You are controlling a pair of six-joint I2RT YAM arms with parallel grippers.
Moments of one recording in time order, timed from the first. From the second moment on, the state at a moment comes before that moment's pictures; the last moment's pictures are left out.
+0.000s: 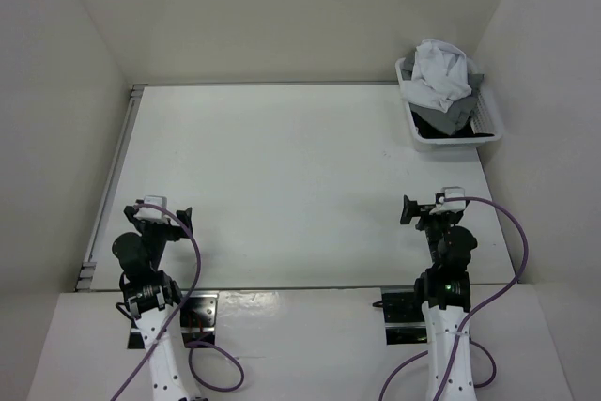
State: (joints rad) left arm 0.43 0.01 0.04 -0.16 0.47 0.10; right arm -0.14 0.00 0.04 -0.07 -0.14 -0.04
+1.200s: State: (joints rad) left arm 0.42 0.01 0.13 -0.13 0.48 0.04; right arm -0.14 0.97 1.22 -0.30 0.16 0.15
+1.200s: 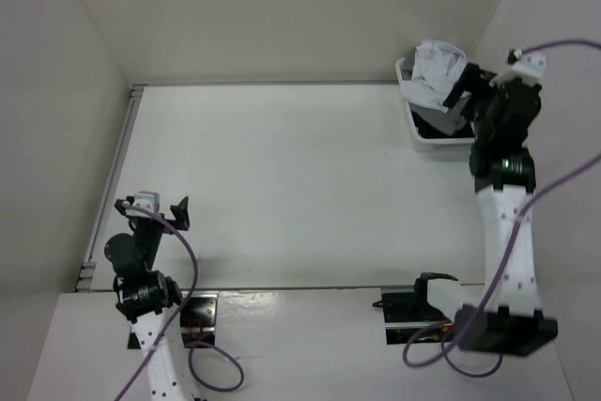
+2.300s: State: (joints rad) left arm 0.27 1.59 1.52 -0.78 -0.01 0.18; right arm -0.24 2.33 2.40 -0.76 0.03 -0.13
